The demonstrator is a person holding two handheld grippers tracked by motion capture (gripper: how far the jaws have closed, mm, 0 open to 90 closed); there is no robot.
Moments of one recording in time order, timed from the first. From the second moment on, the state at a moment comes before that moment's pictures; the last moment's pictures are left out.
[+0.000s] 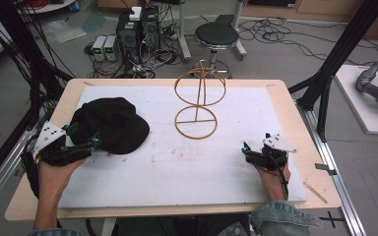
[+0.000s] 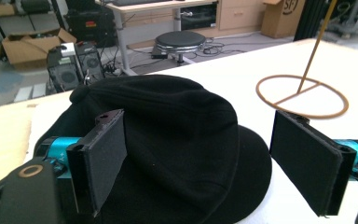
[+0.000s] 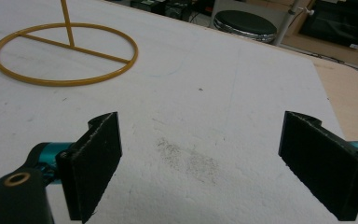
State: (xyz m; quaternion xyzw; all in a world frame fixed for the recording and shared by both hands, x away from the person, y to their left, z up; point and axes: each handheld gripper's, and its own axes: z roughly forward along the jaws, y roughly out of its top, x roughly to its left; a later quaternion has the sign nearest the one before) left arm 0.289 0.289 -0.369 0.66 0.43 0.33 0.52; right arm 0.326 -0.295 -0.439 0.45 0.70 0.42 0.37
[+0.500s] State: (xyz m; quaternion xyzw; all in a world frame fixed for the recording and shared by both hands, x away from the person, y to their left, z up) left arm 0.327 0.298 -0.372 0.65 0.45 0.34 0.51; right arm 0.324 -0.294 -0.439 0.44 0.70 0.42 0.37
